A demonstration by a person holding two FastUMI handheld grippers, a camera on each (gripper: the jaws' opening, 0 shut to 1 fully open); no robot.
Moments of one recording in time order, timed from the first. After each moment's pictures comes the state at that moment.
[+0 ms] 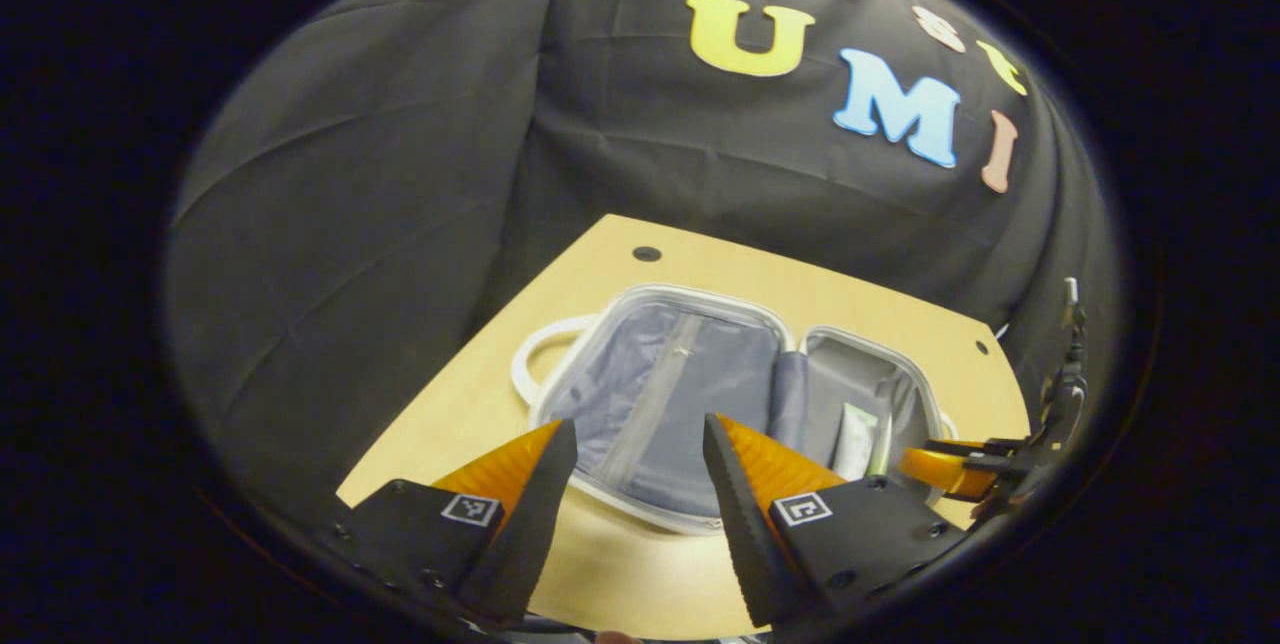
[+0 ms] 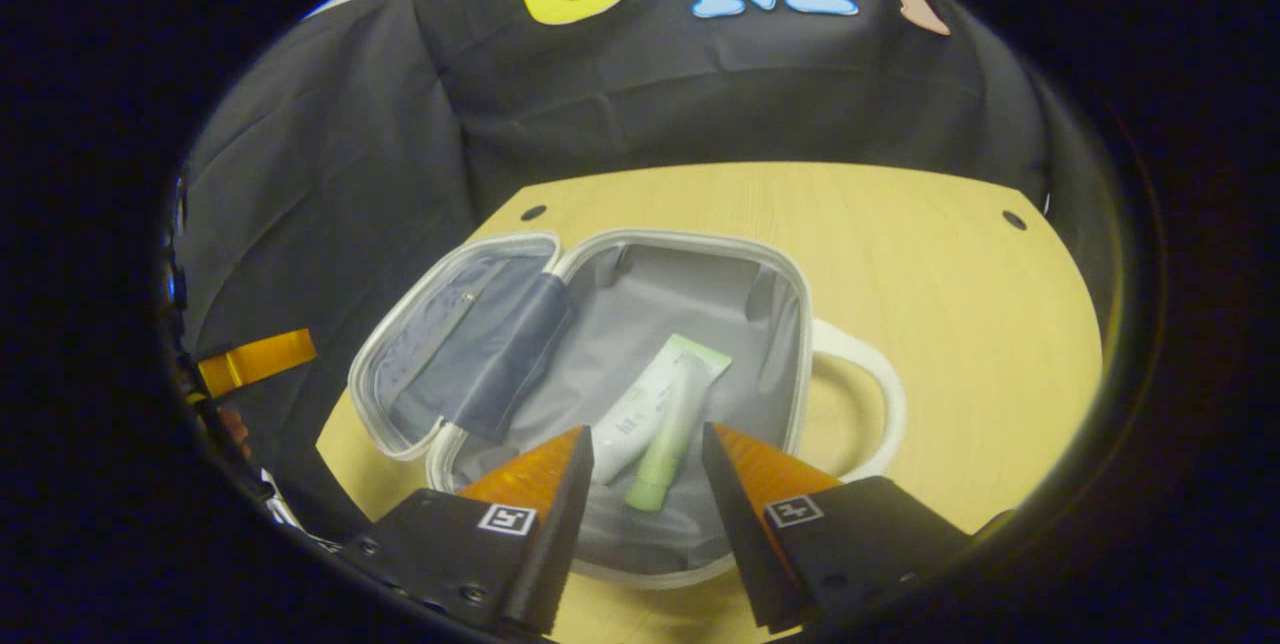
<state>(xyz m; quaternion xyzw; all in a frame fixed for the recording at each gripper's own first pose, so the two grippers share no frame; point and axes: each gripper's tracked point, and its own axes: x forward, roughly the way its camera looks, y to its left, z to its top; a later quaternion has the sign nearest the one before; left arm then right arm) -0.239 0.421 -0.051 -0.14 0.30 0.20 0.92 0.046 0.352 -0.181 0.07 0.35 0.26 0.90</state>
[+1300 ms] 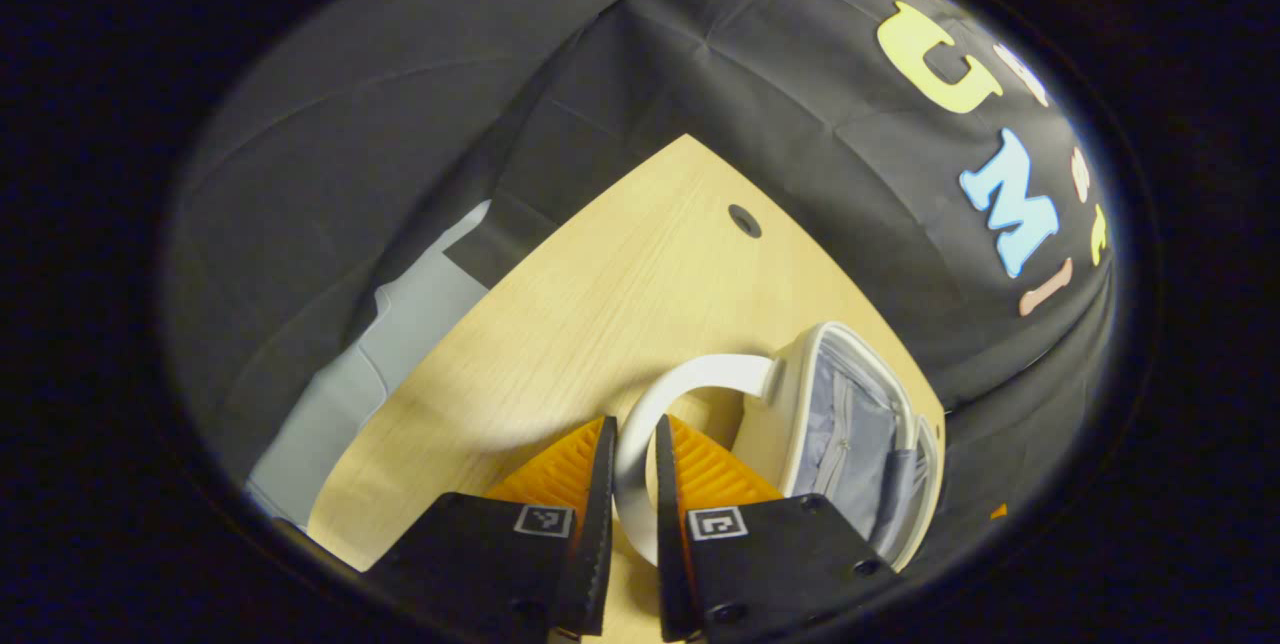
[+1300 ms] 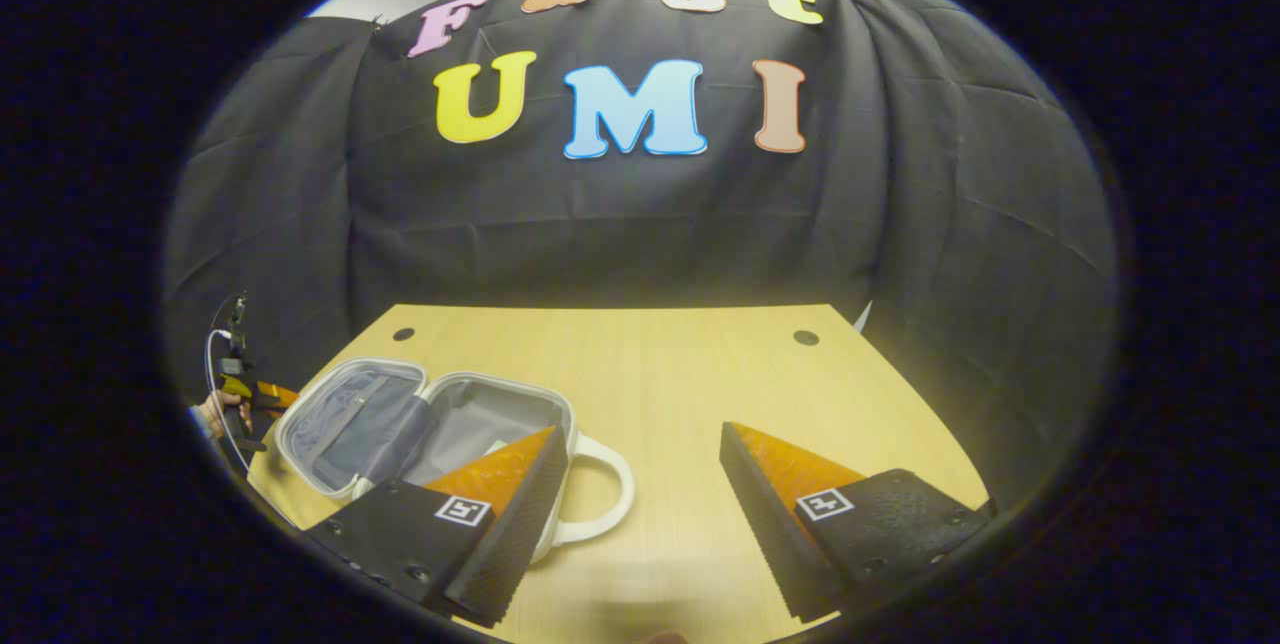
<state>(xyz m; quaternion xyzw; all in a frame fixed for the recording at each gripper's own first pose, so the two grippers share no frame) -0.138 0.590 -0.187 -0.37 0.35 0.13 0.85 0.040 0.197 -0.070 0.03 0.23 0.04 0.97</state>
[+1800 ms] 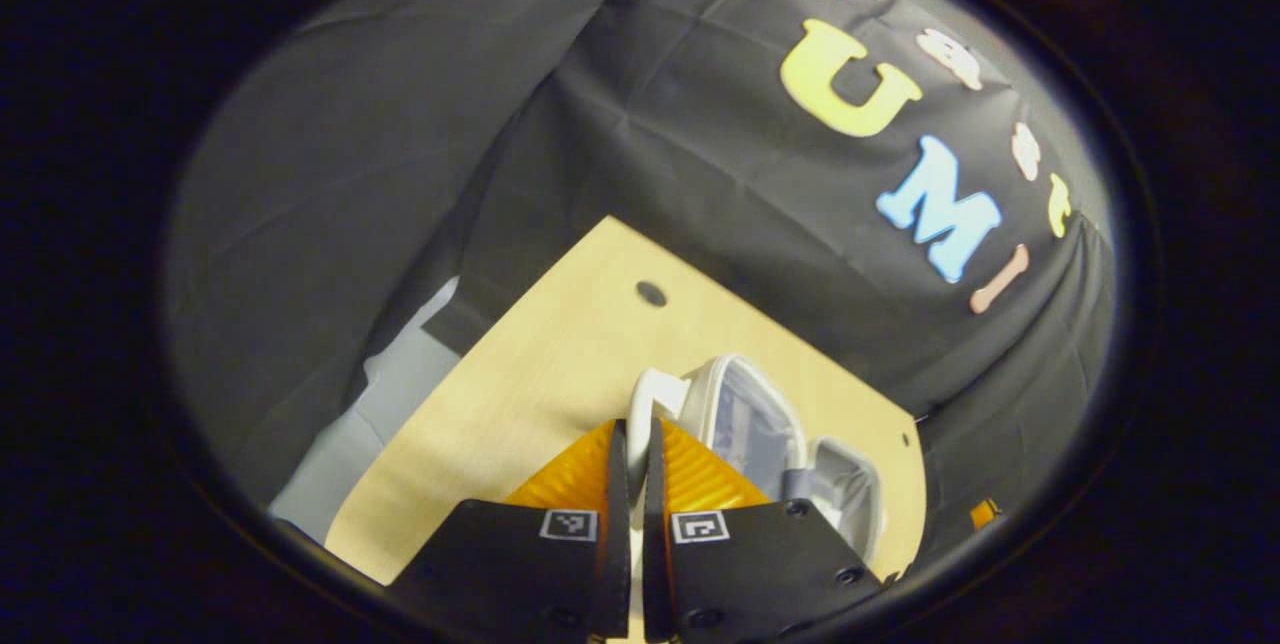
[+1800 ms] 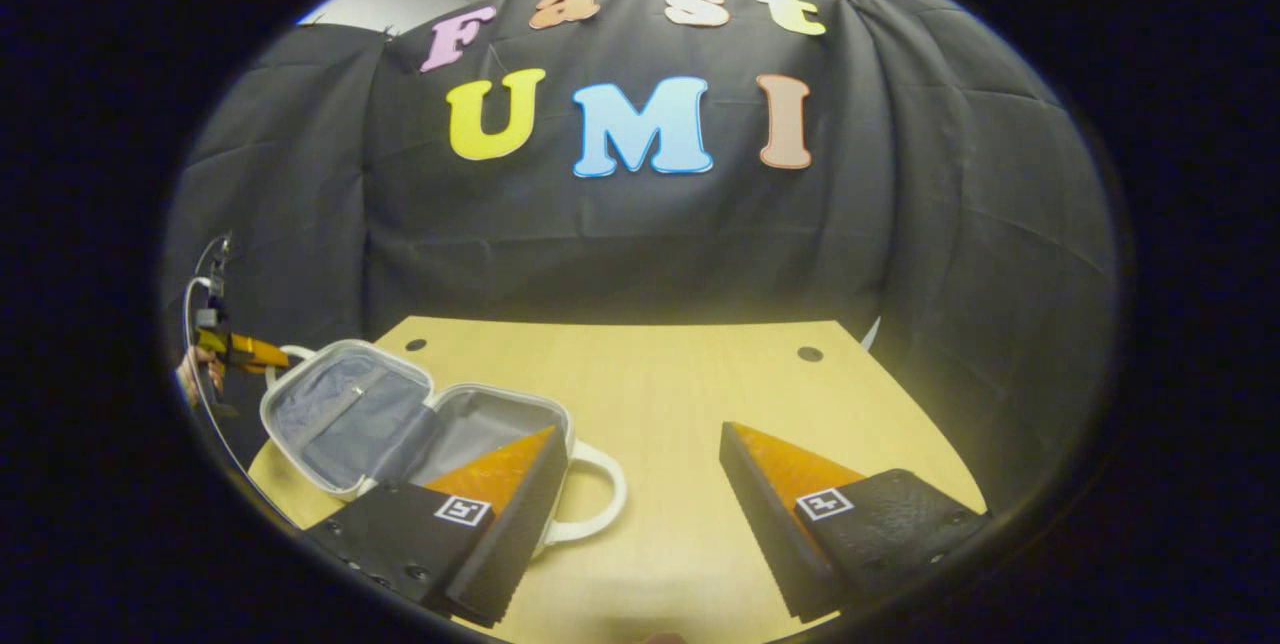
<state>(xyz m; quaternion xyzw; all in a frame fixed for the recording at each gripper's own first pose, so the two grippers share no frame) -0.131 0.528 0.016 -0.30 0.25 0.09 0.91 0.039 0.184 -0.055 0.03 0.20 0.08 0.98</state>
